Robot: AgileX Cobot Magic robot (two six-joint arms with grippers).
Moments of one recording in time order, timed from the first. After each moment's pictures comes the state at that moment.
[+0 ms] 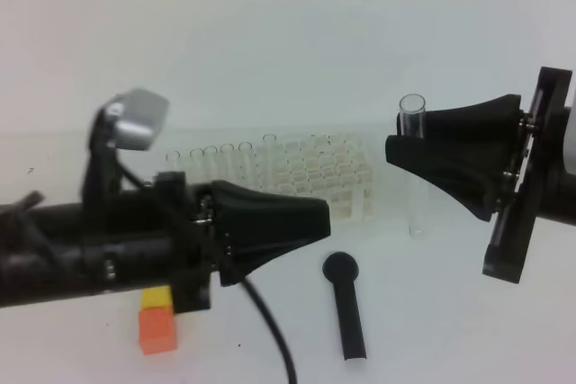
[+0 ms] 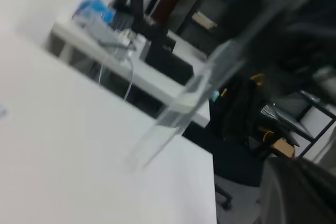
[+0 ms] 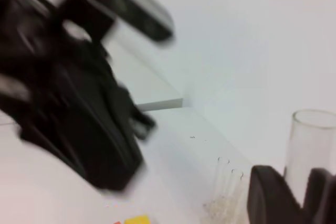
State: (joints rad) left arm -0.29 1.31 -0.70 -1.70 1.29 1.65; right arm 0.40 1.20 -0.78 -1.34 -0.80 1.00
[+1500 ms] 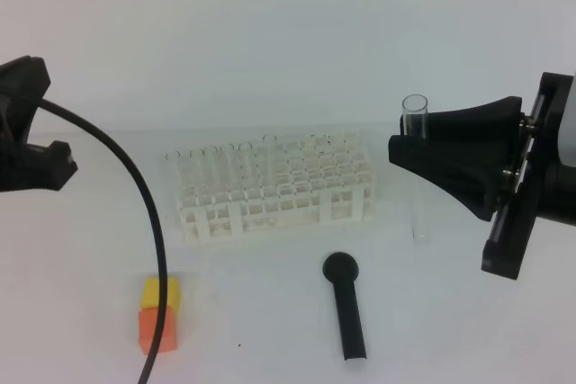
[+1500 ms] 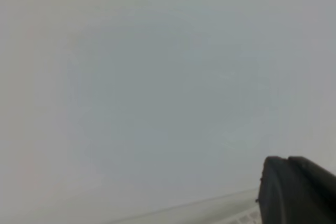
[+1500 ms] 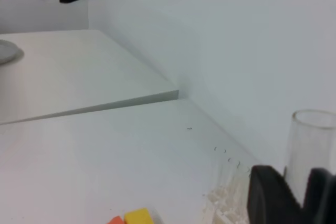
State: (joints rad) left arm -0.29 0.83 -0.69 -1.79 -0.01 1.76; right arm 0.40 1.19 -0.78 -1.35 -0.77 1.05
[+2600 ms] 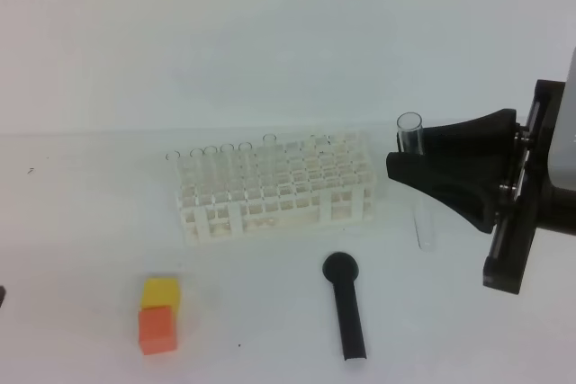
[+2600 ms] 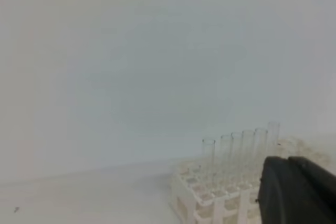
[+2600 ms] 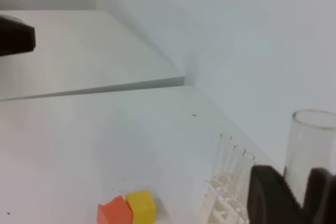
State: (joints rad) left arm -0.29 0.22 -0.14 -1.79 -0.04 1.76; right arm 0.40 1.19 -0.78 -1.43 -0.78 1.06
